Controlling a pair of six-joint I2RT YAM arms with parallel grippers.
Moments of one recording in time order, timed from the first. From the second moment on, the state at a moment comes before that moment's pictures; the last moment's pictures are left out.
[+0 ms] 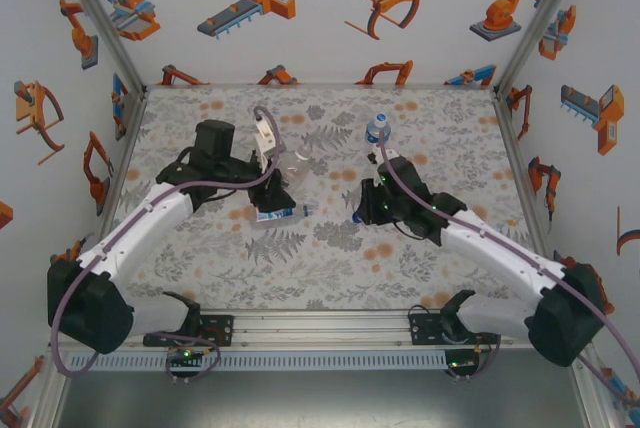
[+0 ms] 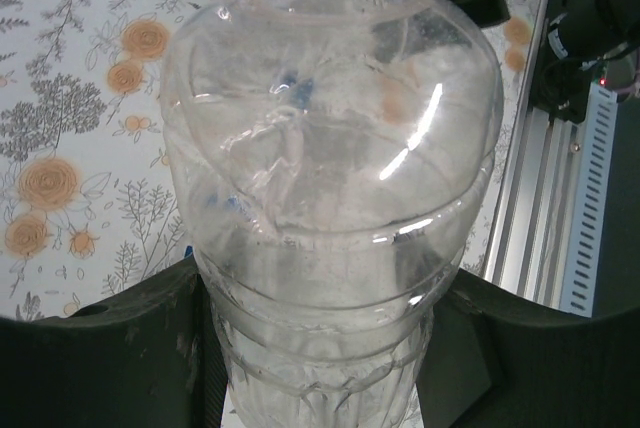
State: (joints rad) left arm -0.48 1.27 1.03 -0.46 0.79 0.31; right arm 0.69 1.14 0.82 -0.41 -0.01 0.36
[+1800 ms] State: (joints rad) left arm -0.75 1.10 1.03 -0.70 0.49 0.79; right arm 0.78 1.05 1.09 -0.39 -0.79 -0.70
